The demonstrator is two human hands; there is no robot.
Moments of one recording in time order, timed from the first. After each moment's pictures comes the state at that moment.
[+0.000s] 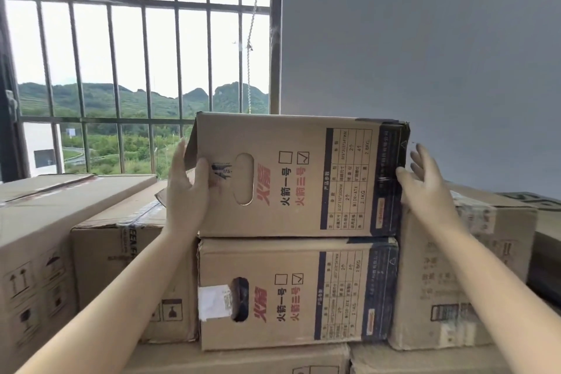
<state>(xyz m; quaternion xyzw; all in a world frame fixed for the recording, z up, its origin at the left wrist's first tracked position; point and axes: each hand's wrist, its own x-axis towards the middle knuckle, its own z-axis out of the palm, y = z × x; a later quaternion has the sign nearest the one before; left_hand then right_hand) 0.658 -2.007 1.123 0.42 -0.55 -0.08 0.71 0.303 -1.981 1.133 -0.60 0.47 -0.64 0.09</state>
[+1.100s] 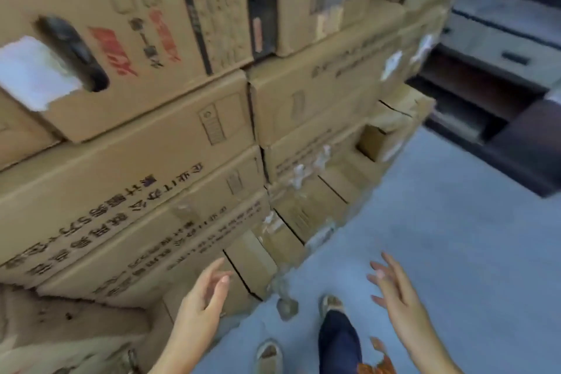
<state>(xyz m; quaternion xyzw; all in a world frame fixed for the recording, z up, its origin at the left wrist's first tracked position) 0.682 -1.779 0.749 0.52 -0.66 -0.53 0.12 0.437 -1.594 0.711 -0.11 0.76 -0.53 0.35</state>
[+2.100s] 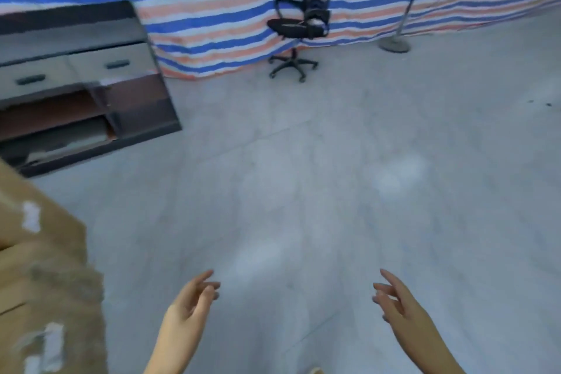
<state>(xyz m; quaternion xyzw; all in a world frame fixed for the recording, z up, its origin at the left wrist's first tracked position) 0.572 -1.394 0.754 0.01 -0.80 -0.56 -0.20 0.730 -1.105 0.743 0.41 0.74 -0.53 -0.03</state>
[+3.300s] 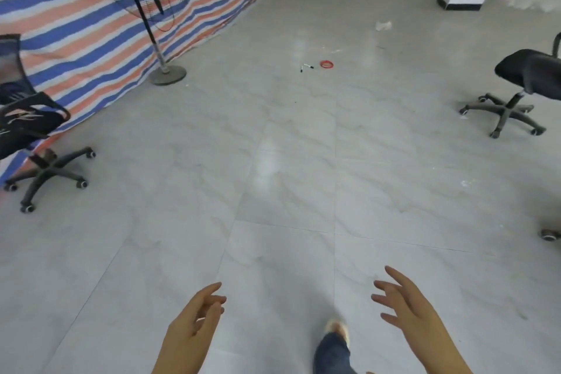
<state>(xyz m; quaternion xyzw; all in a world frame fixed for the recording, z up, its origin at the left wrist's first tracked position) 0.317 -0.738 0.776 -0.39 -0.75 -0.38 -0.38 0.627 -0.656 0.754 0.64 0.42 -0.54 -0.35</state>
